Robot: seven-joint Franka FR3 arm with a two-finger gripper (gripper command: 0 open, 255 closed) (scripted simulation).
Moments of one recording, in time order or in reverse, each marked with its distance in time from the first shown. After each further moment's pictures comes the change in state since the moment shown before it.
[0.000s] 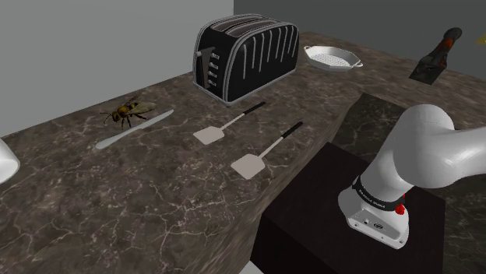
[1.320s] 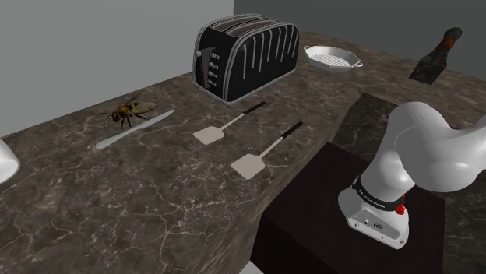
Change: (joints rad) arm 0.290 -0.036 -0.268 0.502 -0.085 0.044 -0.315
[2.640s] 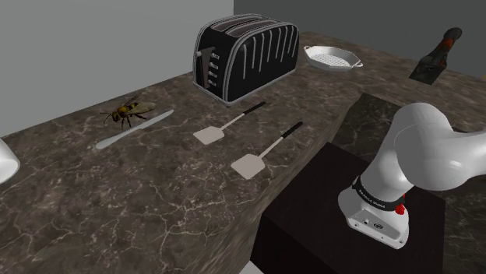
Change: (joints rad) arm -0.135 -0.131 -0.063 -0.280 -0.087 0.163 0.089
